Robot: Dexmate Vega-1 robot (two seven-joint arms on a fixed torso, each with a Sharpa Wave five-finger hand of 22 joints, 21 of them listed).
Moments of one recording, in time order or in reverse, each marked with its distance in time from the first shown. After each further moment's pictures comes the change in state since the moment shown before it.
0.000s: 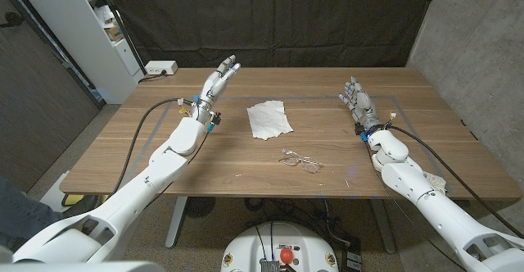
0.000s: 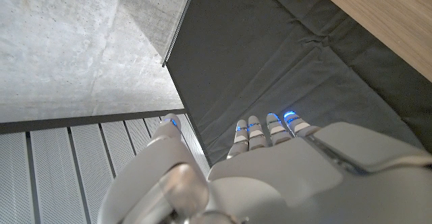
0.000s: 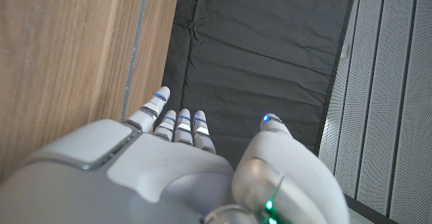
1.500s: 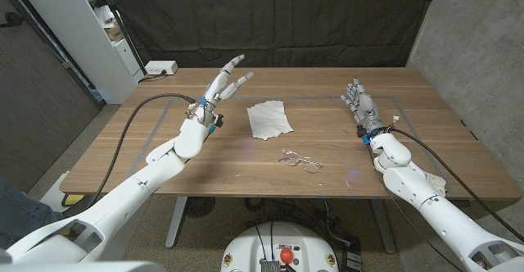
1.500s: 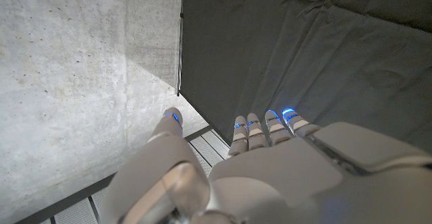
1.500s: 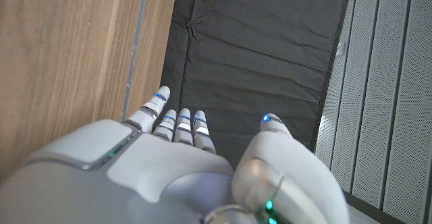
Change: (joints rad) left arm 0.031 0.067 0.023 -0.127 0.406 0.098 0.250; left_hand 0.047 0.005 0.013 -0.035 0.005 0.048 -0.002 0.008 0.005 0.044 -0.016 0.007 0.000 0.050 -0.014 0.000 0.000 0.038 0.006 -0.014 0.000; right arm -0.040 -0.009 0.014 -0.031 0.005 0.021 -0.007; right_hand 0.000 0.000 -0.004 -0.004 0.000 0.004 -0.004 0.000 0.000 0.005 0.005 0.000 0.000 0.005 0.005 0.000 0.000 0.011 0.000 -0.019 0.000
